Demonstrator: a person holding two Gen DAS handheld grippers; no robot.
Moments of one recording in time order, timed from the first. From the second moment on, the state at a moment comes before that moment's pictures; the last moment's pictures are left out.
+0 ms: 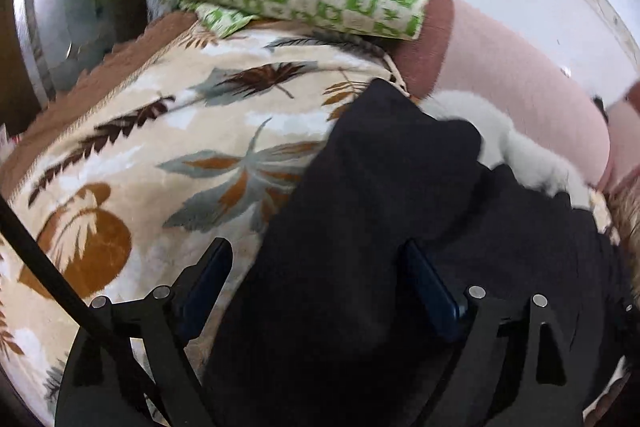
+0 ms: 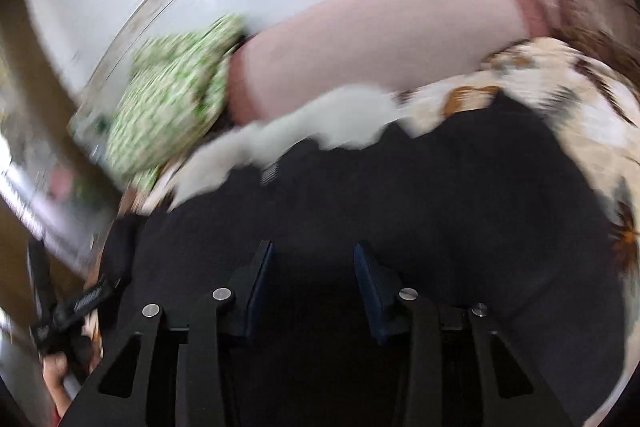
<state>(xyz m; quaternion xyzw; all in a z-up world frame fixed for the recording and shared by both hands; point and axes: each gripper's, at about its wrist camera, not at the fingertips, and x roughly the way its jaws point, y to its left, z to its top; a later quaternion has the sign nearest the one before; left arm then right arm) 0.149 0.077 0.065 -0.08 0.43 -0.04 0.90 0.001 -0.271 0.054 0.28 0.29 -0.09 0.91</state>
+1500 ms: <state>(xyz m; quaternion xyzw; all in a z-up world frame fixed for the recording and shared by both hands) -0.044 0.077 0.180 -0.01 0.16 -0.04 0.99 -0.100 -0.200 0.122 0.08 0.18 -0.22 0.95</state>
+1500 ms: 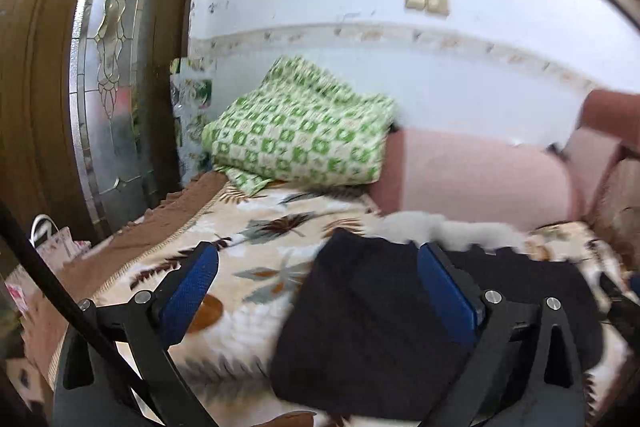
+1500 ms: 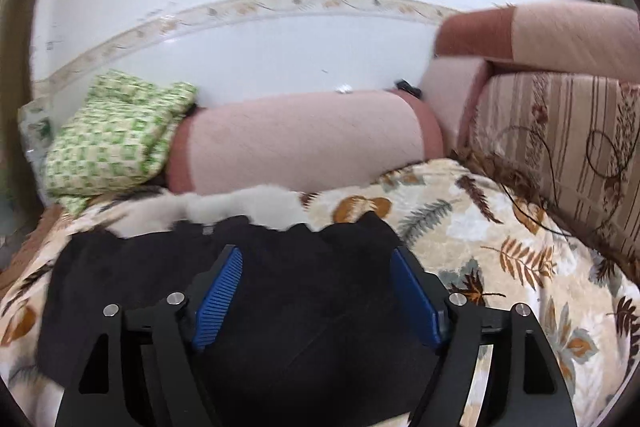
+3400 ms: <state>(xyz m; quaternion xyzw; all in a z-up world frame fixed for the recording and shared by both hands) -0.164 0.056 0.093 0.05 0.35 -0.10 0.93 -0.217 -0.118 0.041 0.03 0.32 -0.22 0.92</state>
